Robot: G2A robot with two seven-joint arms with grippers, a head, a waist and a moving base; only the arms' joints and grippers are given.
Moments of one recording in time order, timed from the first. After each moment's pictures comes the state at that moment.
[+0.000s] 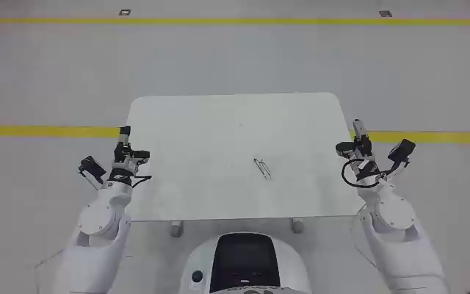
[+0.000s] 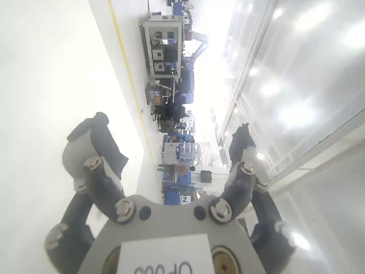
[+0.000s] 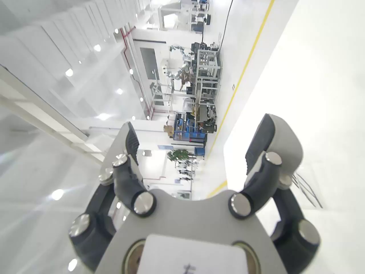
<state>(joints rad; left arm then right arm) 1.73 -1.15 -1.60 -1.80 -0.42 0.00 0.00 -1.70 -1.15 1.55 -1.85 0.24 0.00 0.05</state>
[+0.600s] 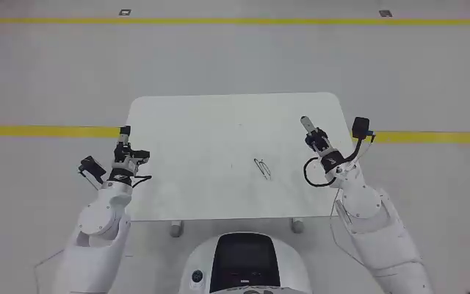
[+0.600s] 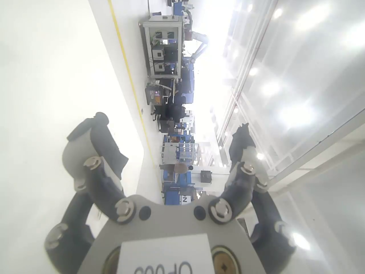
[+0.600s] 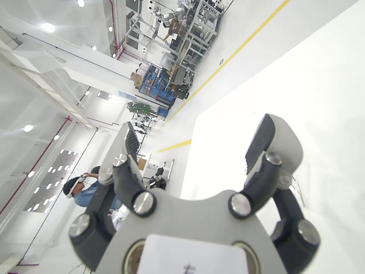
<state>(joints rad) 1.73 -1.15 -1.60 -1.80 -0.42 0.00 0.00 -1.56 -1.15 1.36 -1.87 -0.12 0.07 0.14</state>
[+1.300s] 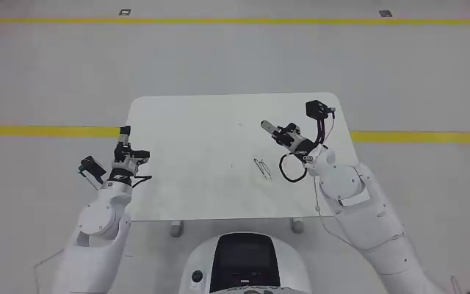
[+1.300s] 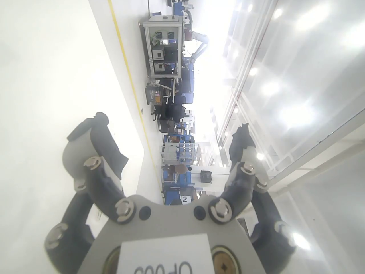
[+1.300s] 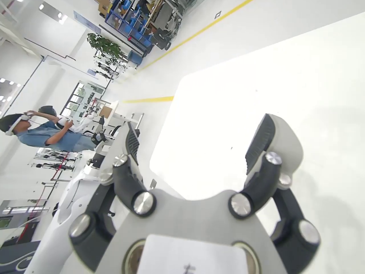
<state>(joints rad) 1.73 -1.15 -1.60 -1.80 -0.42 0.00 0.00 -1.33 -1.16 1.18 -1.83 -0.38 0.19 0.44</state>
